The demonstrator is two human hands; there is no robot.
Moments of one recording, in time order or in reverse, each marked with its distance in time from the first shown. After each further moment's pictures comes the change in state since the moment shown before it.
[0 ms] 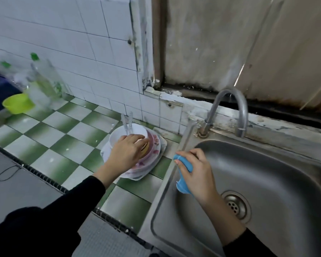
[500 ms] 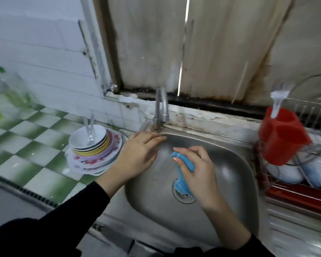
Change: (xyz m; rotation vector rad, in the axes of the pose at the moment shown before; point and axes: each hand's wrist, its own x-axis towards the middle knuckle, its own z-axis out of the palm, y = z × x) left_hand 0.031 0.216 -0.046 -0.181 0.287 0.208; right_hand -0.074 0.038 -0.167 0.040 0.140 0.018
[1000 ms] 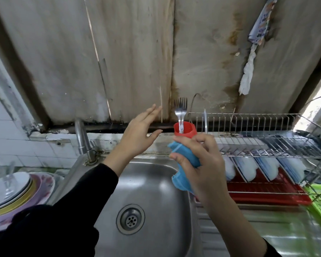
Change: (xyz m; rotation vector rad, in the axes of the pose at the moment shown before) left_hand 0.201 0.141 0.048 -0.380 0.002 0.033; right_hand 0.008 0.024 -0.197 -0.149 0.441 -0.271
